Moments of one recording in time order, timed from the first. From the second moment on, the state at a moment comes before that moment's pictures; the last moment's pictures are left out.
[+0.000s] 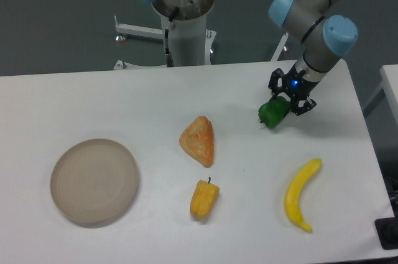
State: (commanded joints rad) arm 2.64 -1.95 -1.66 -1.22 1.37 1.65
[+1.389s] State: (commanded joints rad) arm 2.51 -2.06 -1.31 -1.16 1.53 1.57
